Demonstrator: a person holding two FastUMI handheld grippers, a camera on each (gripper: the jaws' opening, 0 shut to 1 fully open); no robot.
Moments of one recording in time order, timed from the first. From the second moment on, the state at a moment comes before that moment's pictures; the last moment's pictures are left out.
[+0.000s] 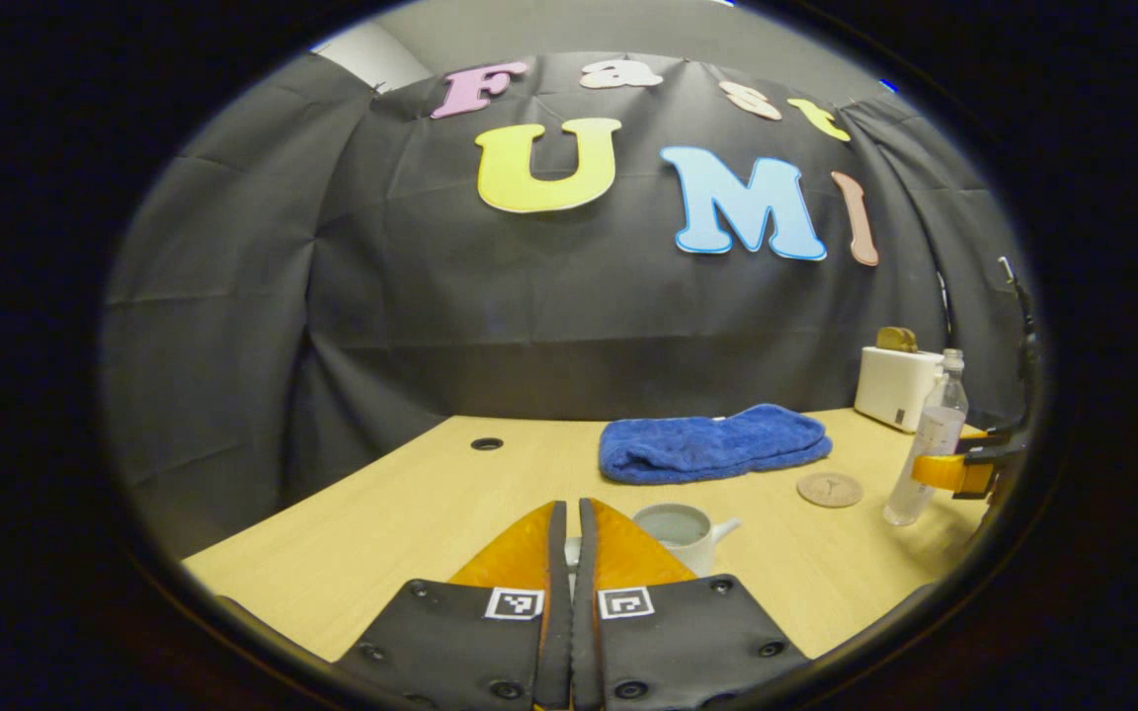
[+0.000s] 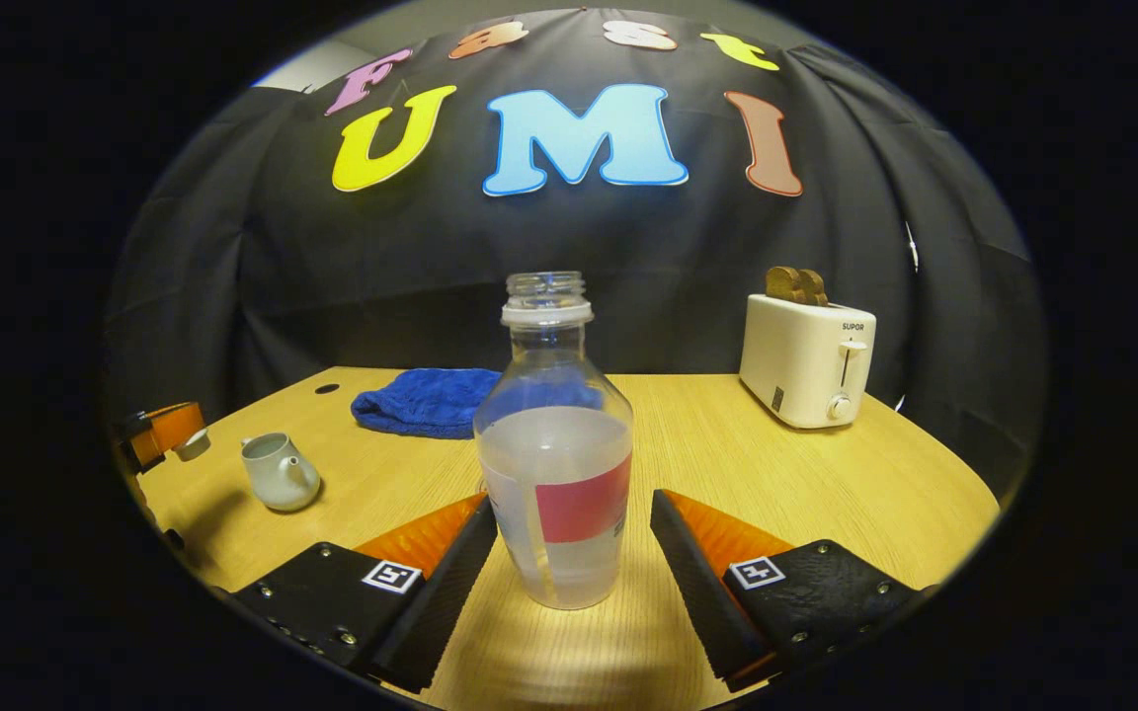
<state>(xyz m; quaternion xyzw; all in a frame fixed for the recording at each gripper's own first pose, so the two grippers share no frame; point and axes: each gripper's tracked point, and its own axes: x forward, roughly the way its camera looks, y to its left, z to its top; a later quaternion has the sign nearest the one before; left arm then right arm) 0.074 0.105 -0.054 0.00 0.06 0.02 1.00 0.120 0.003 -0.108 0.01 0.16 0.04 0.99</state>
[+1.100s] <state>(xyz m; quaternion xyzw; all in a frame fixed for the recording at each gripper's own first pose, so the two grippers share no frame) 0.024 0.146 -0.070 -0.03 0.08 0.04 1.00 0.170 0.094 -0.060 -0.39 0.15 0.10 0.90</state>
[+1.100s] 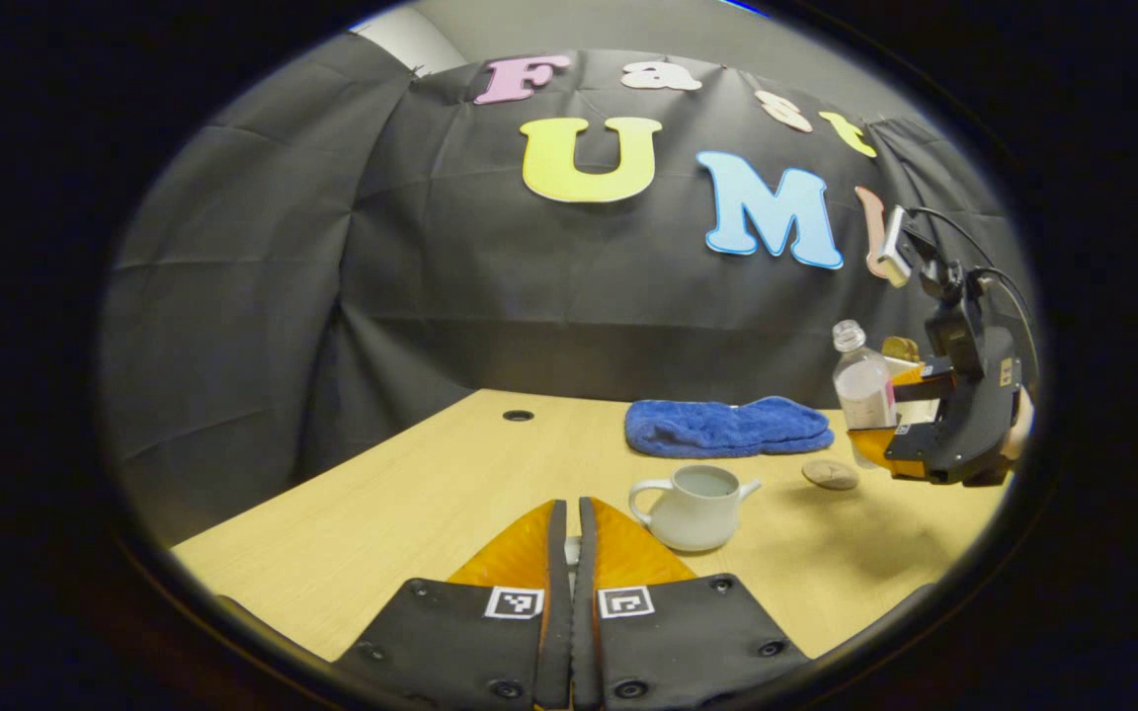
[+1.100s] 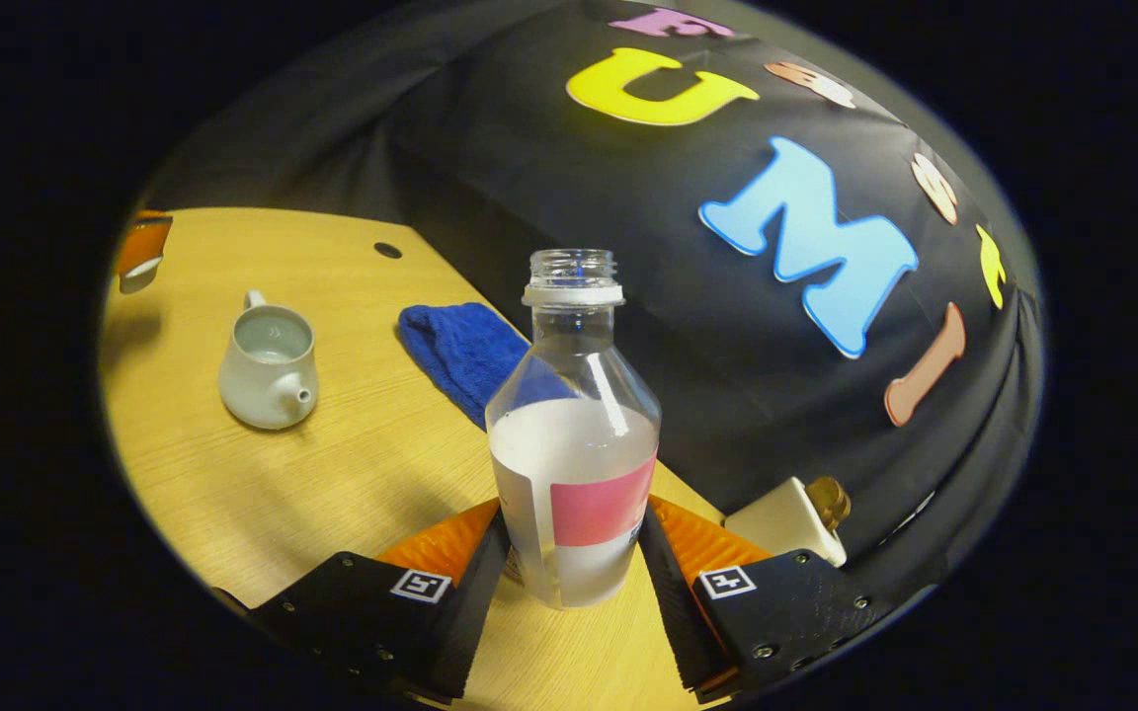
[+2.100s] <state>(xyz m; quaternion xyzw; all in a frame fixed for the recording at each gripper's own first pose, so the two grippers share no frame) 0.013 0.157 -0.078 -0.03 0.09 0.04 0.99 0.182 0.141 -0.051 -0.70 0.06 0.09 0.71</state>
